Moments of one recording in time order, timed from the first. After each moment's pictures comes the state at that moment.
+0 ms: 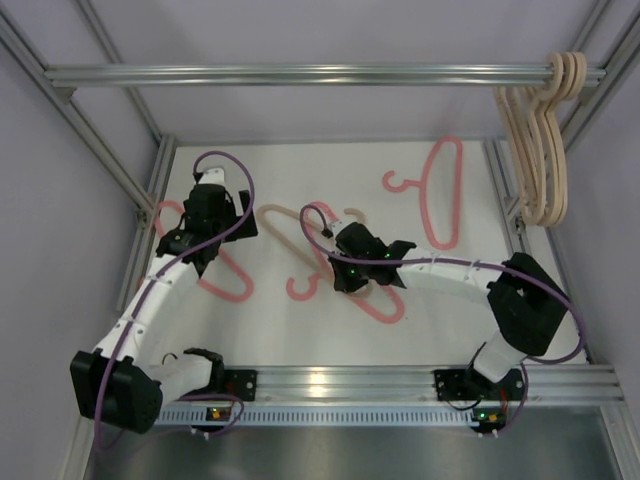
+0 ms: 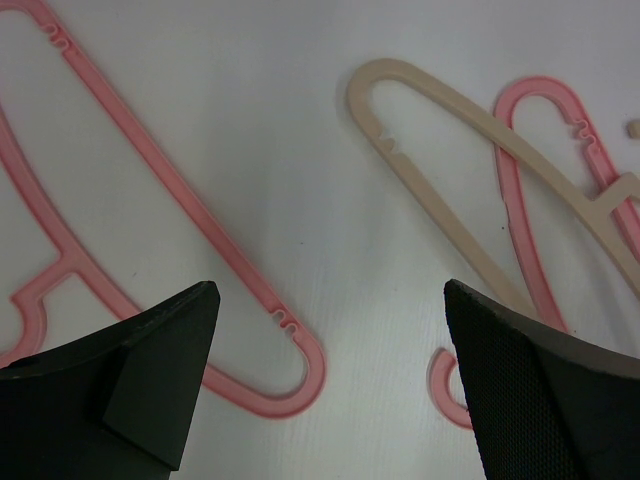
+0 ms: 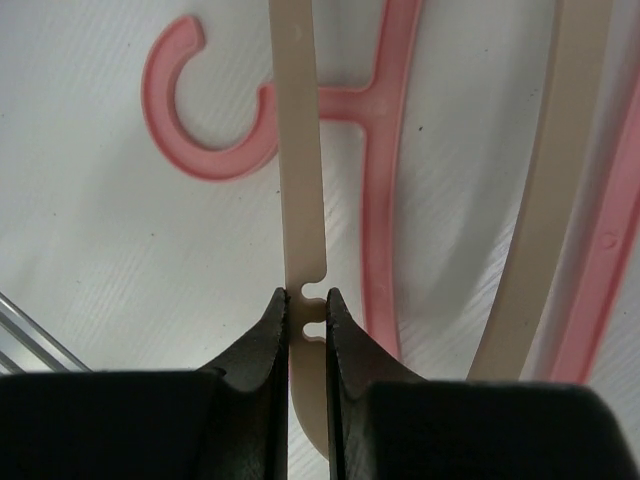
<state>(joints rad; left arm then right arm) -0.24 1.12 0.99 -0.51 -0.23 -0.29 0.89 1.59 1.03 -0.32 -0.04 0.33</state>
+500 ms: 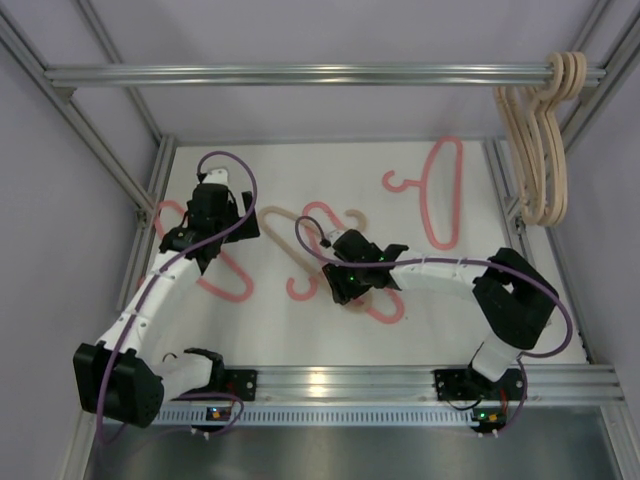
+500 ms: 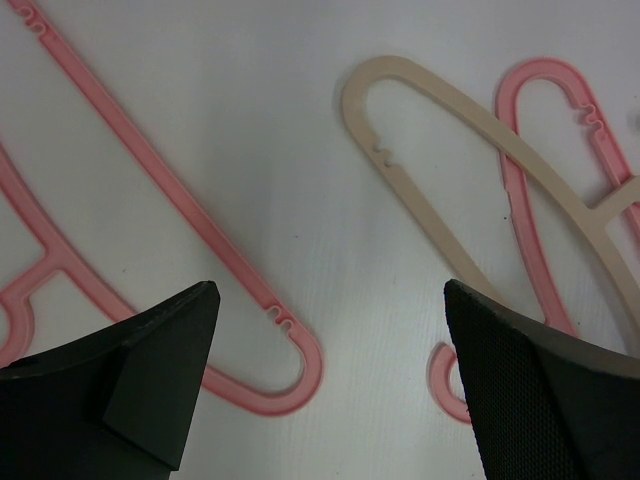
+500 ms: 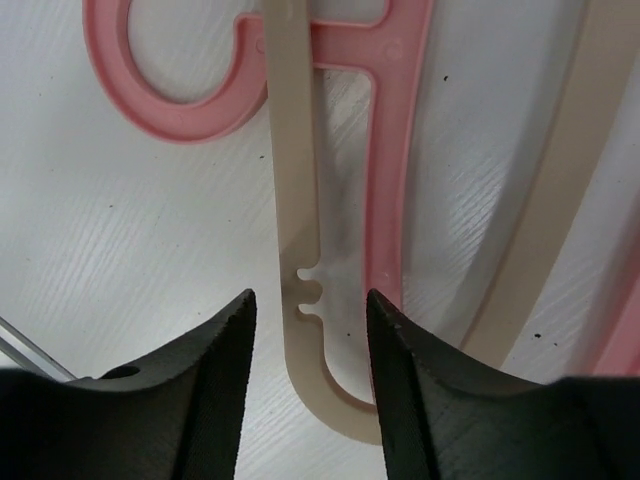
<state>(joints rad) -0.24 1.15 0.99 -0.51 -0.21 -0.29 0.92 1.67 0.99 -0.32 -0.07 0.30</state>
